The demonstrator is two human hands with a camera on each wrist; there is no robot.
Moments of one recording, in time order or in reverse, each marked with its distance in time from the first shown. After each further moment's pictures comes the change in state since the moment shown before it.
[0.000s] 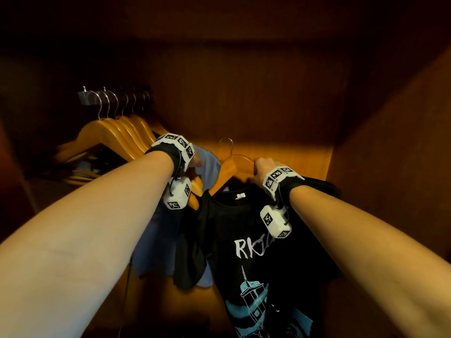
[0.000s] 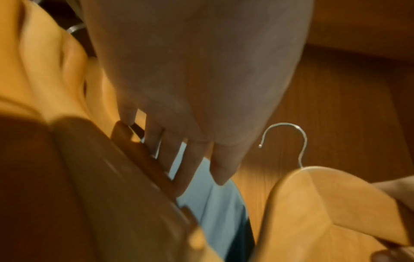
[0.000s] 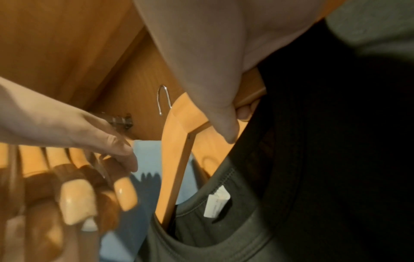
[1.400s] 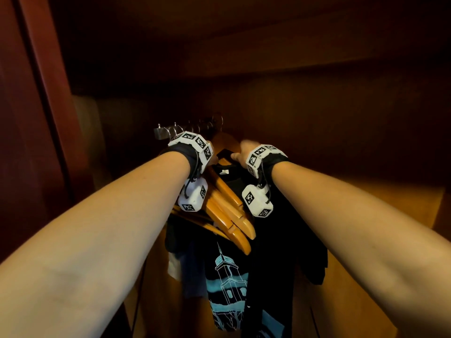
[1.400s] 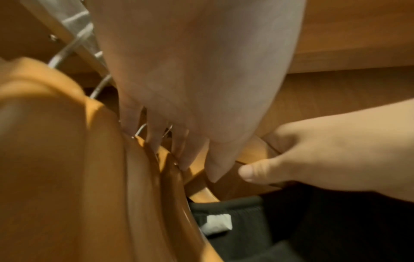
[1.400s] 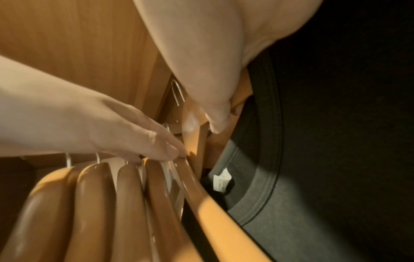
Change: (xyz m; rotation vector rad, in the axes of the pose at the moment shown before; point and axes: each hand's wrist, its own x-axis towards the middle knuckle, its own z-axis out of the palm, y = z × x) left_hand -0.025 -0.046 -0.096 0.415 0.451 -0.130; right_hand 0.097 -0.176 -0.075 0.196 0.006 -0.365
